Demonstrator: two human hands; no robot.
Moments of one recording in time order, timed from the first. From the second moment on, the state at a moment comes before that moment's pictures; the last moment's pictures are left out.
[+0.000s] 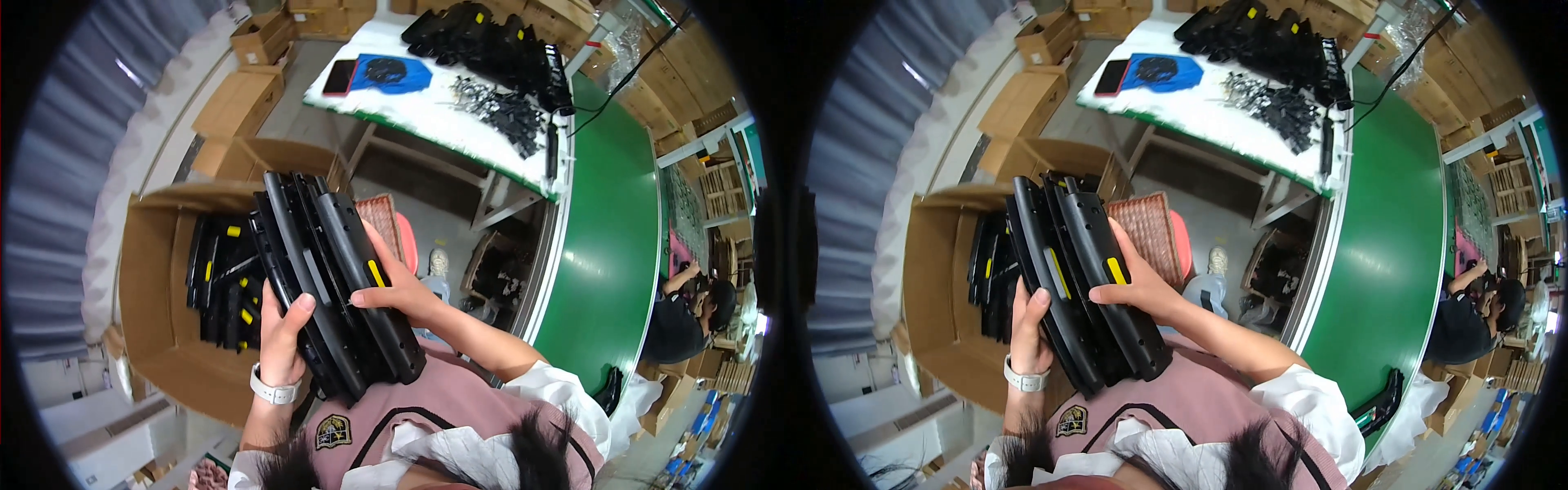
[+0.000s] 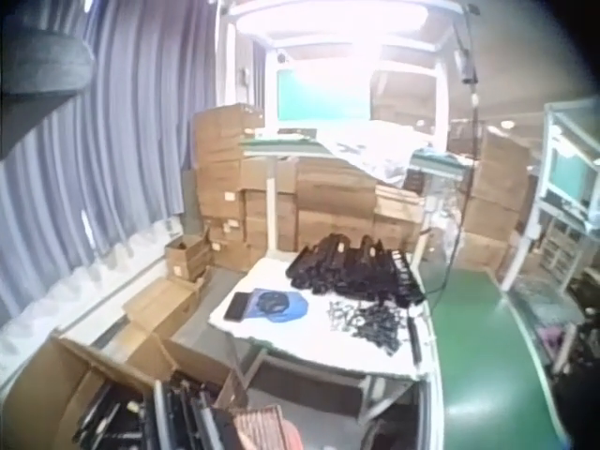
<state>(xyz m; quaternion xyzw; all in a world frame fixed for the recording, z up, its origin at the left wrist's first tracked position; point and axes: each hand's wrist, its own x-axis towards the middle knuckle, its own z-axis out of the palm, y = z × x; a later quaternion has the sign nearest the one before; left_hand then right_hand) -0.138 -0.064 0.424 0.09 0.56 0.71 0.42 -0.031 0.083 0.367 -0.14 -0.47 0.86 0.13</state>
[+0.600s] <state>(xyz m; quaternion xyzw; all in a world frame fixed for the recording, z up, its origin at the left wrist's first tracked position) -0.136 0.353 0.391 0.08 0.58 0.71 0.39 -0.033 0.494 0.327 -0.16 -0.52 0.83 0.15</state>
